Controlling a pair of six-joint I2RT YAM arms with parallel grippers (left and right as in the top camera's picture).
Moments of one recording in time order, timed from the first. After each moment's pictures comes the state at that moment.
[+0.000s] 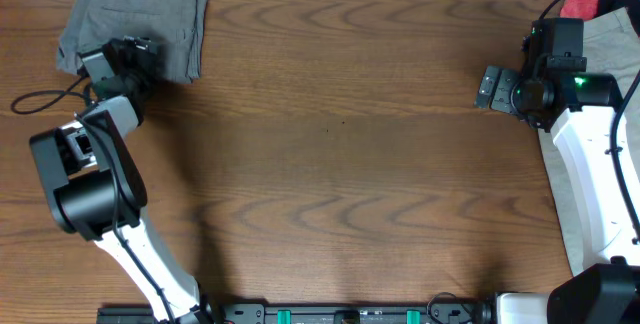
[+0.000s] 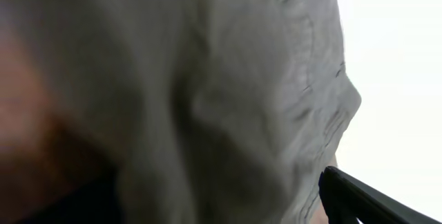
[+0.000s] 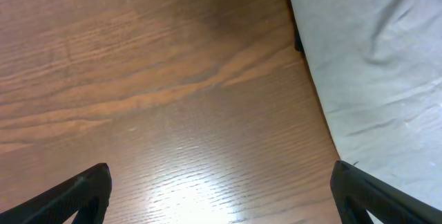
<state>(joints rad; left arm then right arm) 0.37 2.16 1.26 0.25 0.25 -1.03 -0.03 1.53 1.34 -0.90 0.11 0.26</state>
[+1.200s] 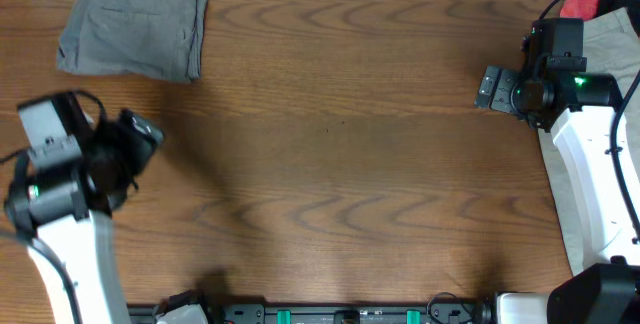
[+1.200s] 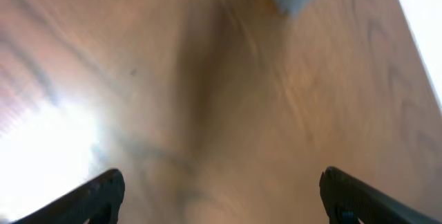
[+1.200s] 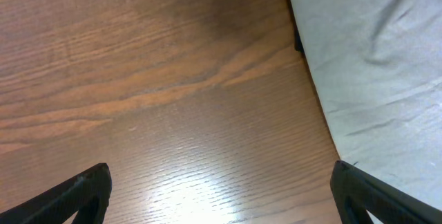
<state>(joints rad) 0.35 1.11 1.20 -1.14 0.14 -0.64 -0.03 1.53 1.34 -0.90 0.11 0.26</state>
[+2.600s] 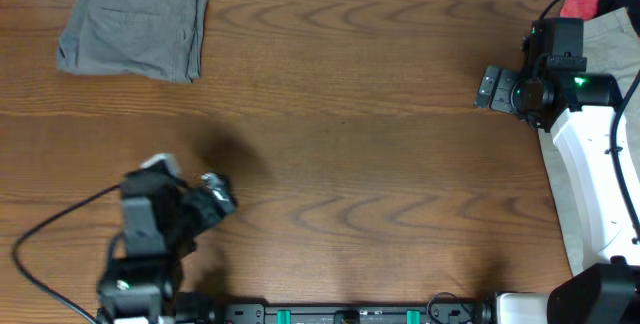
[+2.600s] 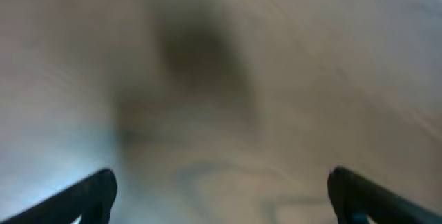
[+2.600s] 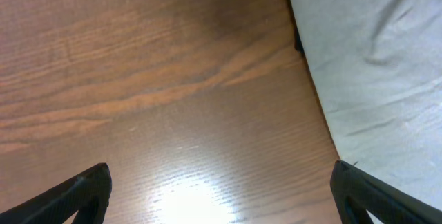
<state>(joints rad) 0.02 0.61 0.57 -0.78 0.14 -0.52 -0.03 1.53 1.34 -0.90 0.11 0.26</state>
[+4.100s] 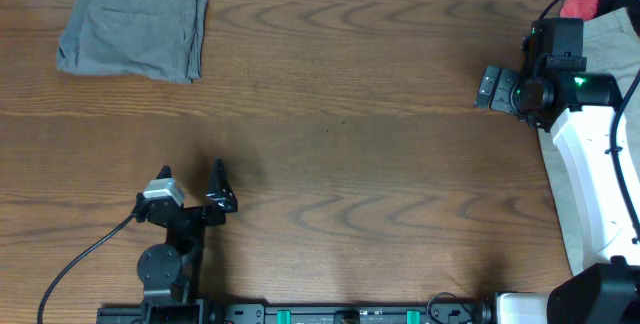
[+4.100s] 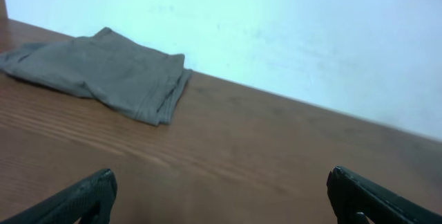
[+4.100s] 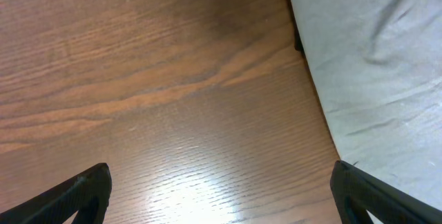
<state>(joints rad) 0.02 0.01 0.02 -0.07 0.03 -0.29 -0.03 1.53 1.34 -0.90 0.11 0.26</state>
